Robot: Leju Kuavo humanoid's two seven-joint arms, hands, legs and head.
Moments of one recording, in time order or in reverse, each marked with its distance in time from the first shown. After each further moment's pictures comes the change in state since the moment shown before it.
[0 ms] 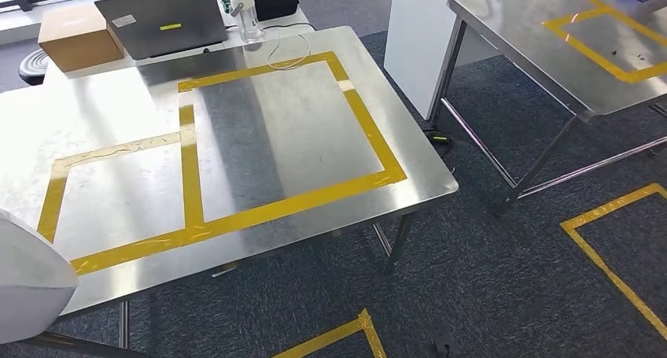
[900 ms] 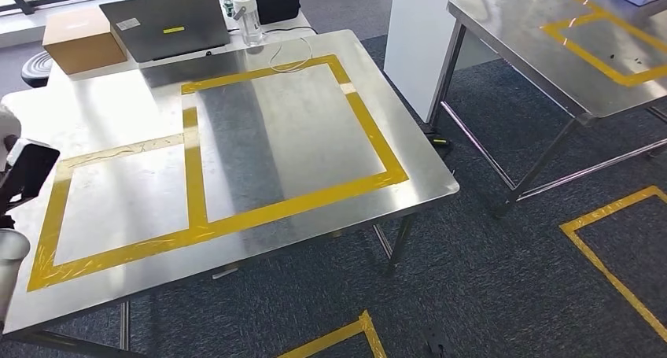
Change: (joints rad) left arm -1.093 0.175 -0.206 1.485 -0.732 0.378 0.188; right arm -0.009 0.003 0.002 0.000 0.060 0.012 0.036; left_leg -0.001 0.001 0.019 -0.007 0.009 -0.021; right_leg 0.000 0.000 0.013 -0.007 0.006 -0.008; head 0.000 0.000
